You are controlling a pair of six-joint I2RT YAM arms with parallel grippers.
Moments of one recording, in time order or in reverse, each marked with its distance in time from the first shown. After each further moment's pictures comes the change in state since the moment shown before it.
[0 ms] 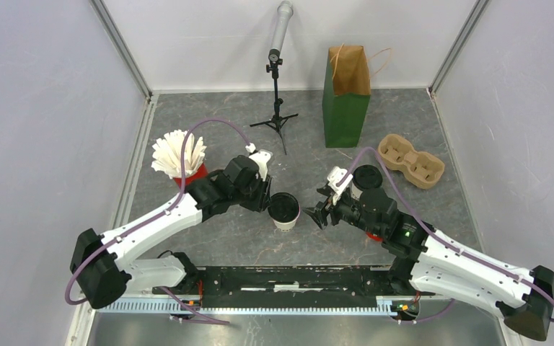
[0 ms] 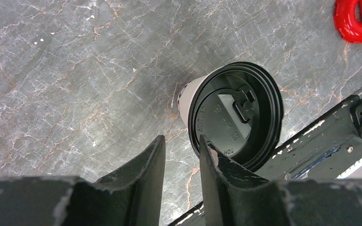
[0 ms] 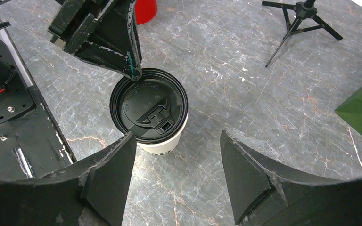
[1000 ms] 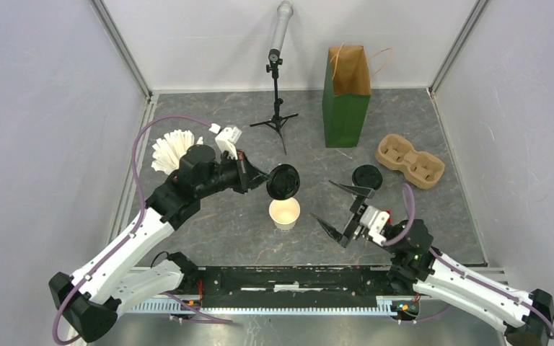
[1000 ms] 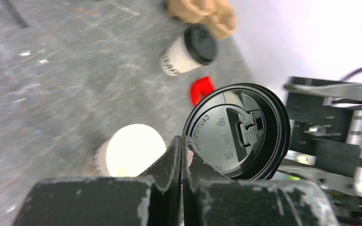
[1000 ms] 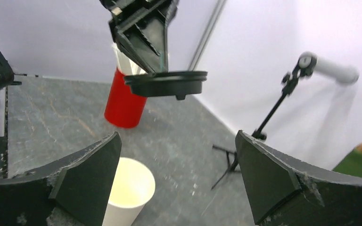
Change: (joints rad) left arm 0.164 -0.223 0.012 0.195 0.278 -0.197; right arm 0.000 -0.337 -0.355 0.581 -0.156 -0.355
